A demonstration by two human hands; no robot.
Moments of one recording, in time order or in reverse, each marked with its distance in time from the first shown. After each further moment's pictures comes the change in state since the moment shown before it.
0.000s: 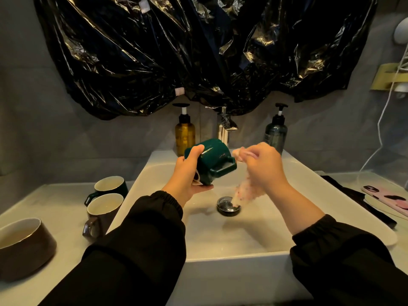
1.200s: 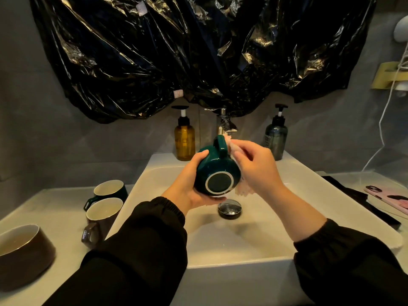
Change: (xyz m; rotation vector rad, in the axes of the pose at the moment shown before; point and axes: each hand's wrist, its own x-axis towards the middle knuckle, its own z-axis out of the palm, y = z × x) left_hand -0.007 -0.005 0.004 -0.207 -0.196 -0.302; right_hand -0.007 -0.019 0.004 0.324 -0.046 -0.068
